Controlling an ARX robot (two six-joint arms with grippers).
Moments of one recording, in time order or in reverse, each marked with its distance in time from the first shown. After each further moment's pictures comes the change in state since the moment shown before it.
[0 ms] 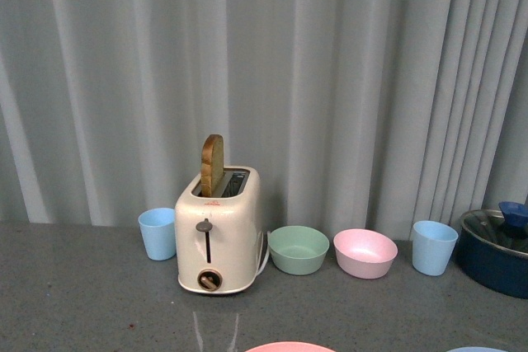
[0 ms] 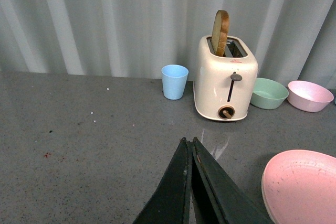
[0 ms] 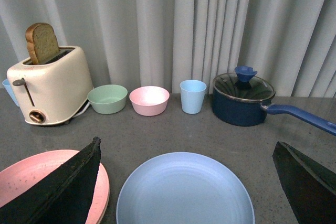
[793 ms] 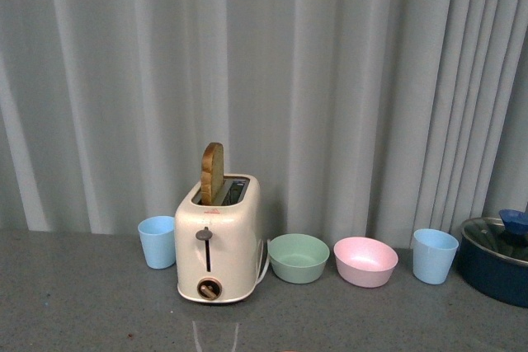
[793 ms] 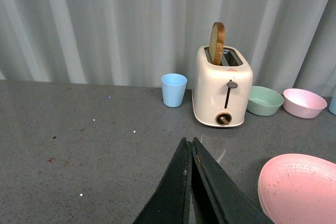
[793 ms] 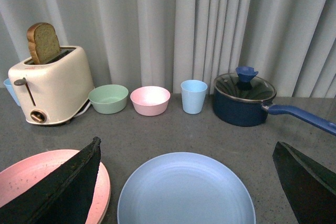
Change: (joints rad) left arm 0.000 -0.261 -0.011 -0.216 0.001 0.000; right arm 0.000 0.000 0.000 0.000 0.000 0.000
